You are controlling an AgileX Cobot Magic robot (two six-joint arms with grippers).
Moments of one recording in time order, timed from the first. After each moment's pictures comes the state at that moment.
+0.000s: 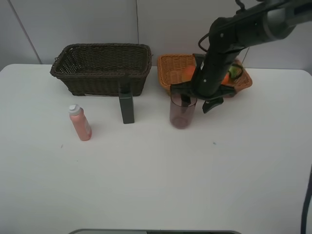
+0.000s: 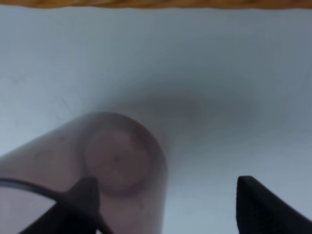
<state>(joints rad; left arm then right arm) 0.02 -0.01 -0.50 -0.06 1.07 0.01 0.45 2.02 -1.33 -0.03 0.79 0.40</state>
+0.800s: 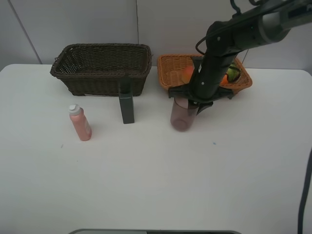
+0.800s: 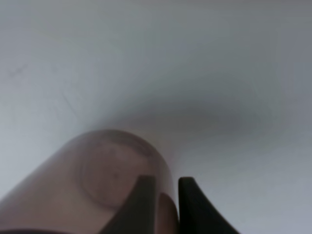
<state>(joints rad) 0.02 -0.01 -0.50 -0.06 1.07 0.01 0.46 2.03 -1.33 -0.03 0.79 0.40</state>
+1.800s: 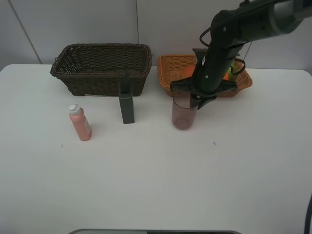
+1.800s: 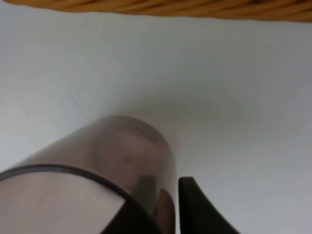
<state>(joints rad) 0.02 -0.01 -0.50 -0.06 1.07 0.01 0.46 1.98 -1.33 -0.05 0.81 0.39</state>
